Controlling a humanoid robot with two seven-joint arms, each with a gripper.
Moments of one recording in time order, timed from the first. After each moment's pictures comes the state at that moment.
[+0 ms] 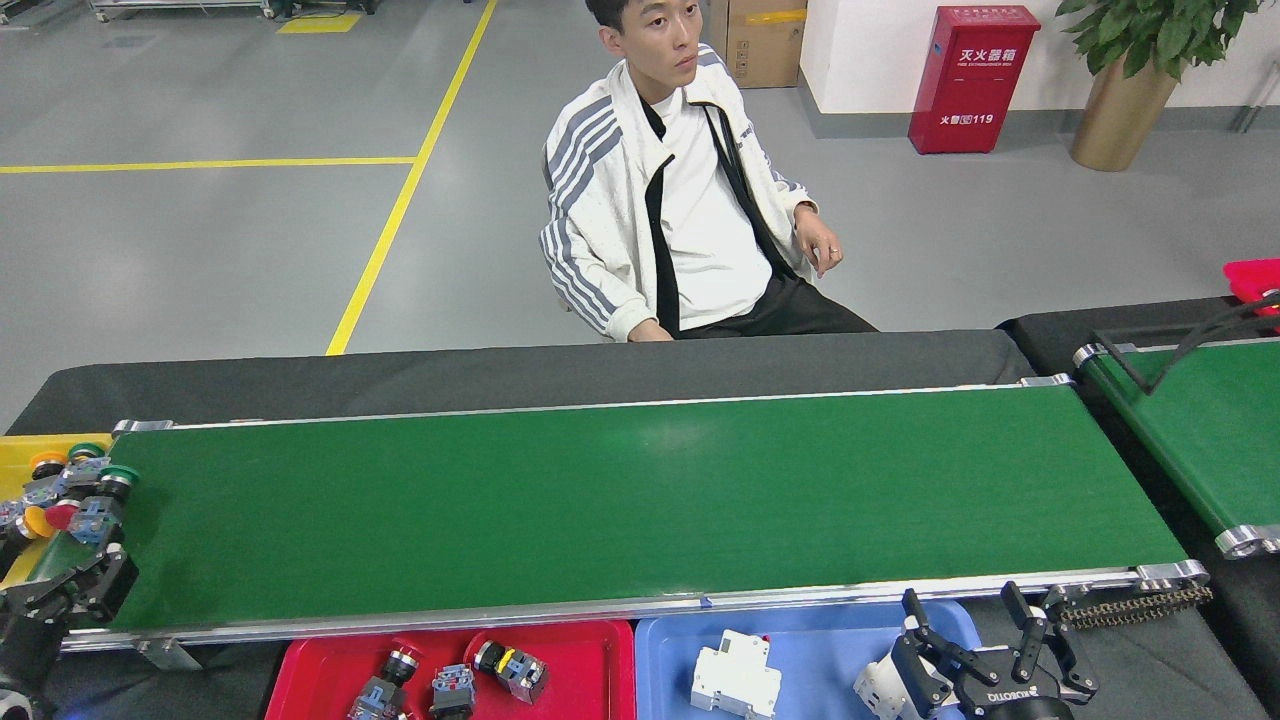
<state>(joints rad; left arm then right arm) -0.44 0.51 0.22 -0.52 -1.41 -0.27 0.16 0.23 0.05 -0.15 -1.75 1.43 -0.20 0.09</state>
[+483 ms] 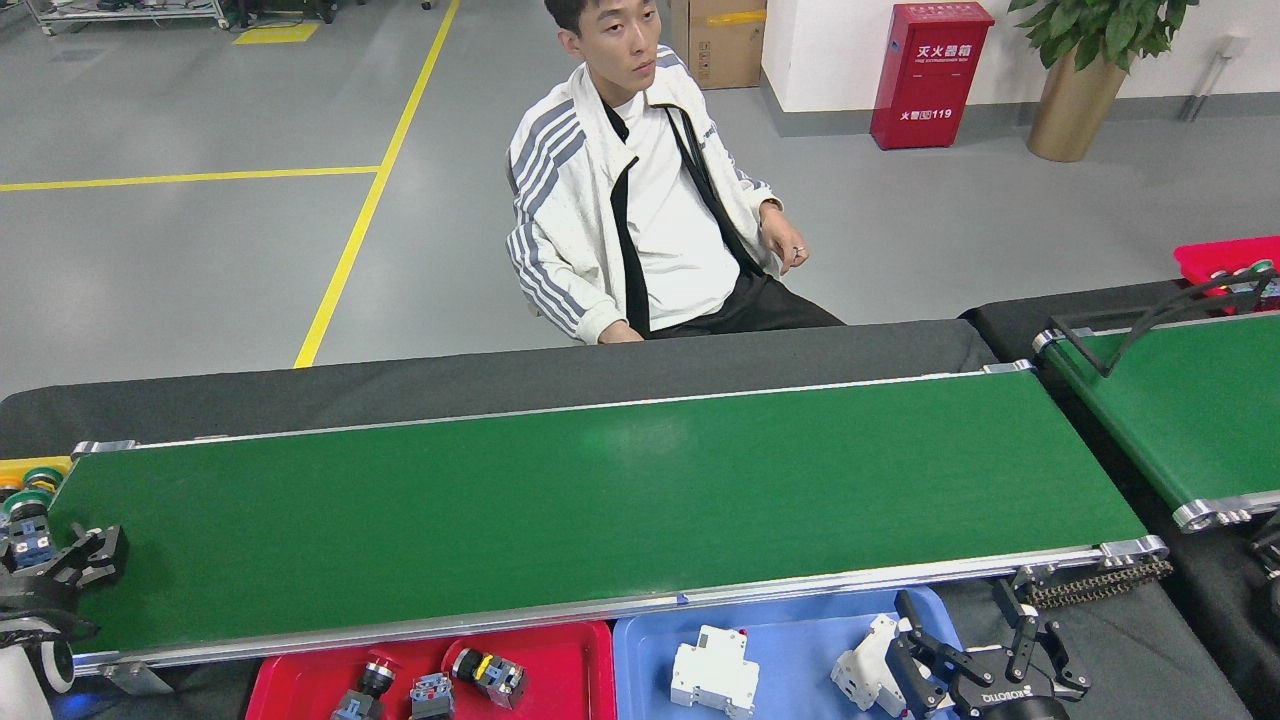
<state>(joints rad) -0.65 0.48 0.02 -0.21 -1.32 -0.09 0.25 0.22 0.05 -0.15 -1.75 1.43 -0.26 0.09</state>
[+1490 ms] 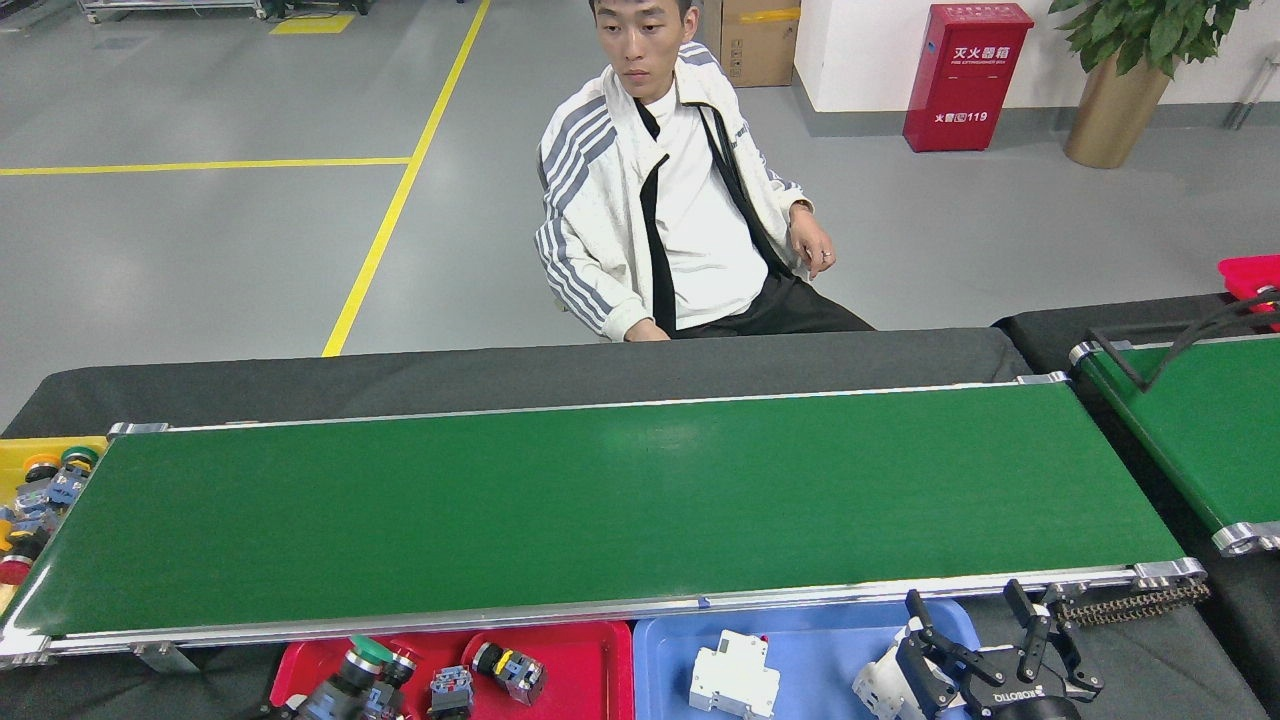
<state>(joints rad) 0.44 0.38 0.08 -1.77 -1.25 -0.61 0.14 0.22 0.05 -0.18 -1.75 1.43 -0.26 0.09</state>
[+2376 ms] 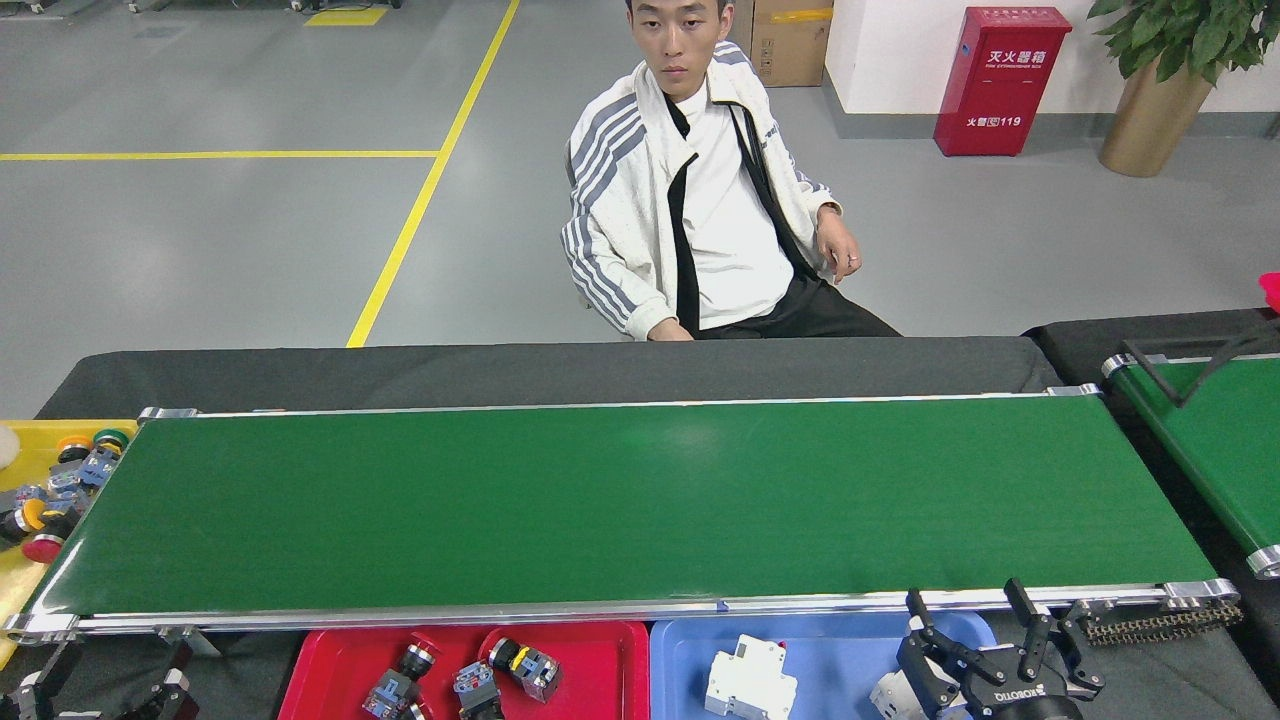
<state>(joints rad) 0.35 0.32 0.39 -1.61 -1.24 -0.33 0.05 0.22 0.05 -0.18 -1.75 1.43 -0.25 0.09</state>
